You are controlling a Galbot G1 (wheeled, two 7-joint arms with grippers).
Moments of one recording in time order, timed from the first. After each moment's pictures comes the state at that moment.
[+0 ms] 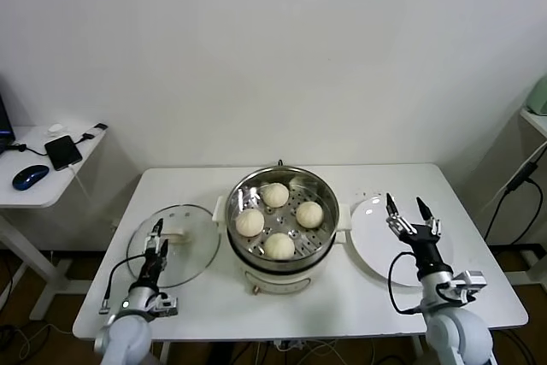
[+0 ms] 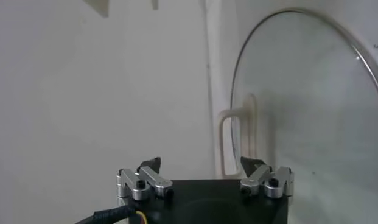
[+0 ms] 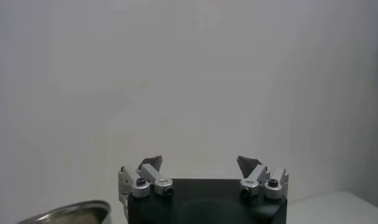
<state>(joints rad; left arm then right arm) 1.23 -1.34 -0.59 -1.44 1.40 0.00 -0.17 -1.36 1.29 0.65 1.85 0.59 0.06 -0.12</state>
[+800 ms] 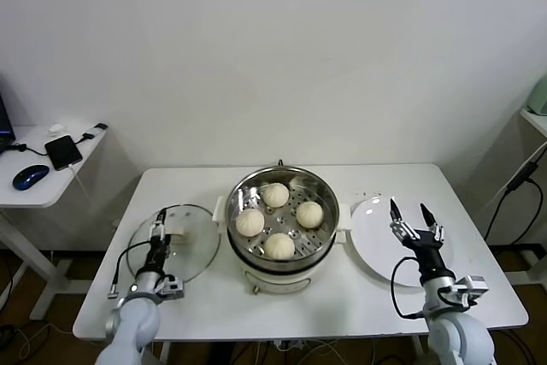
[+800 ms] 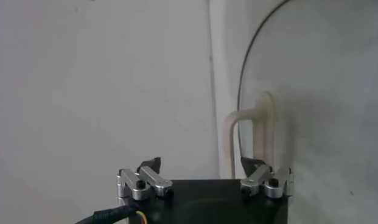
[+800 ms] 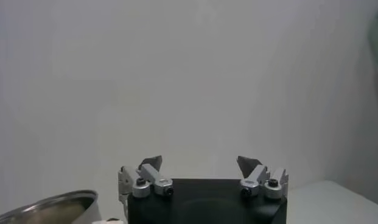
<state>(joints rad) 1.13 -1.34 -0.55 -1.36 1.41 0.05 -0.16 -1.36 1.30 0.66 1.82 0.58 0.07 -0.12</state>
